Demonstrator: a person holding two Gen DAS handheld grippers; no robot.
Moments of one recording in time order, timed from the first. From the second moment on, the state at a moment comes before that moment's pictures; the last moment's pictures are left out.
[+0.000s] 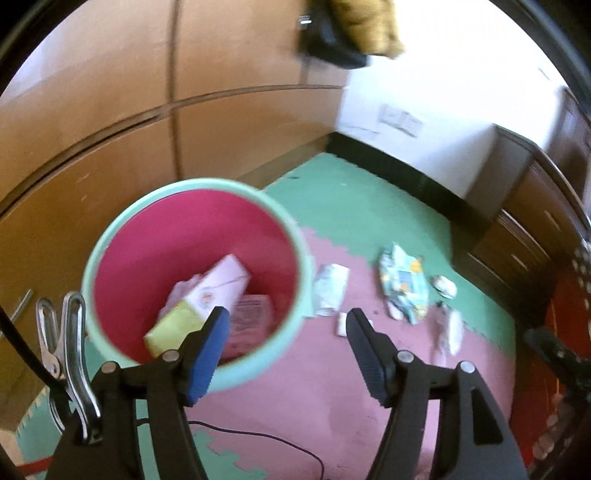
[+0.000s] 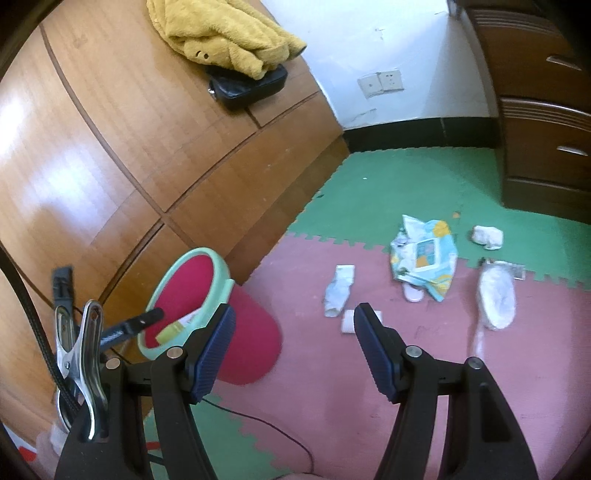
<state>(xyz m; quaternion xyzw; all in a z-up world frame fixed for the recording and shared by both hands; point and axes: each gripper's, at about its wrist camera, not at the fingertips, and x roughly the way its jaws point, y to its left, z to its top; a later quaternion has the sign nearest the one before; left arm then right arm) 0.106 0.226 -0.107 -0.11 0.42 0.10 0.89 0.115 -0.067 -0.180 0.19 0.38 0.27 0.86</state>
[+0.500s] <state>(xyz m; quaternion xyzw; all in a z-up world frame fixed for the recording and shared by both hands) 0.134 0.115 -0.130 -0.06 0.45 -0.02 0.89 0.118 -0.119 -0.232 0.21 0.42 0.20 0.86</state>
